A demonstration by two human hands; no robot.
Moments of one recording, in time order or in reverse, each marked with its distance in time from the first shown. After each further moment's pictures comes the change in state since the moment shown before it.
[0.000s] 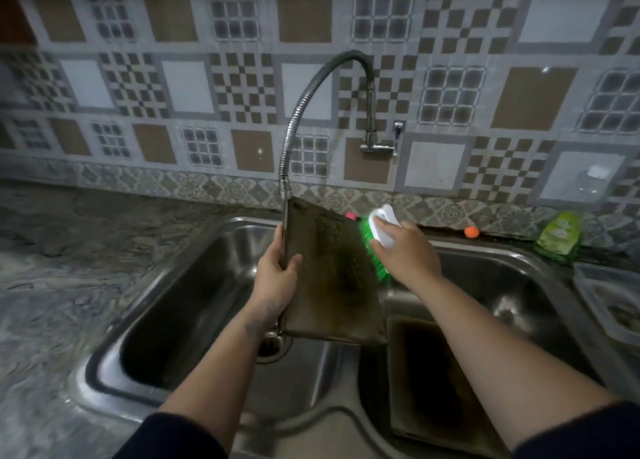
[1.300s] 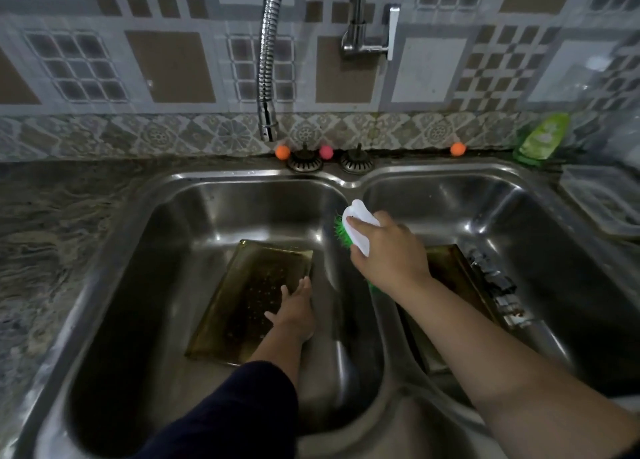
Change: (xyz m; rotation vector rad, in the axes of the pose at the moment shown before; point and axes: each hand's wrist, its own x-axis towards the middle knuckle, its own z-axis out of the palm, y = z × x) left_hand 0.053 -0.205 0.023 0.946 -0.683 -0.324; right_hand -0.036 -0.040 0.096 -0.320 -0.115 0.216
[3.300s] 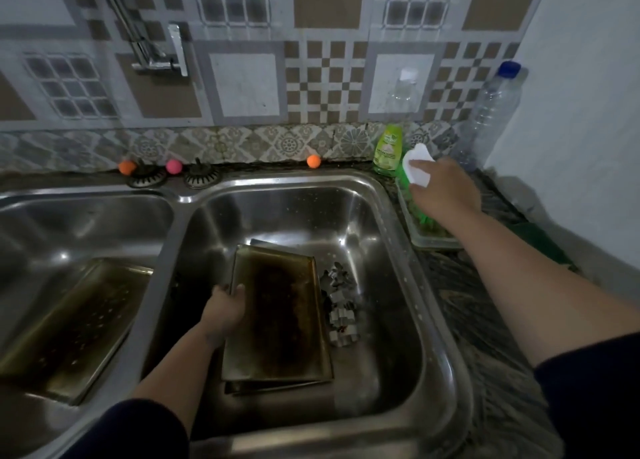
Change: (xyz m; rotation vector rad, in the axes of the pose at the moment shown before) left_hand -0.021 0.214 0.076 -0.472 0.253 -0.236; right_hand 0.052 0.400 -0.124 0.150 0.207 0.276
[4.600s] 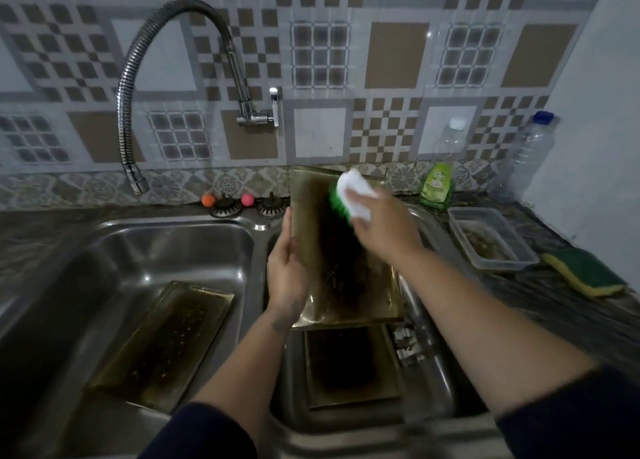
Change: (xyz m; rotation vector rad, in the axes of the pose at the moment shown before) left_hand -0.056 0.056 -0.080 -0.851 0.066 0.776; right_hand -0.092 -0.190 0.026 0.128 0.059 -0.415
